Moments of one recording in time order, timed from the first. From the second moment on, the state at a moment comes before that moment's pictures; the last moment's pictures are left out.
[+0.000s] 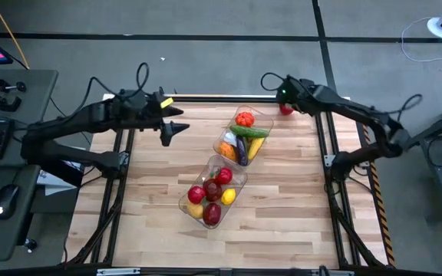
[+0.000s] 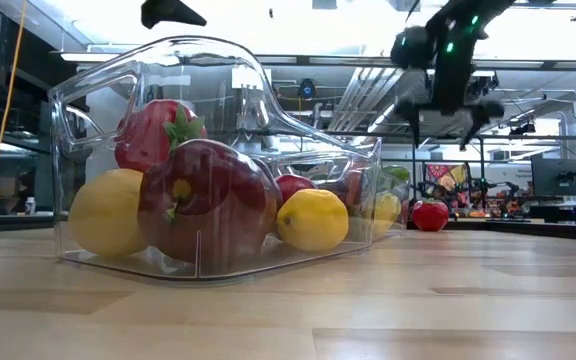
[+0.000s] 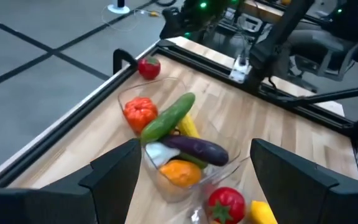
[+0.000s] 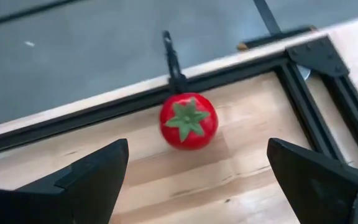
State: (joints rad) left arm 0.21 1.02 1.18 -0.60 -0.11 -0.26; right arm -0.66 1.37 1.12 -0.91 0.54 1.07
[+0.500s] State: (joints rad) left arm 0.21 0.96 1.10 -0.61 -0.11 -0.28; right arm -0.87 1.66 1.12 -0.73 0.34 1.05
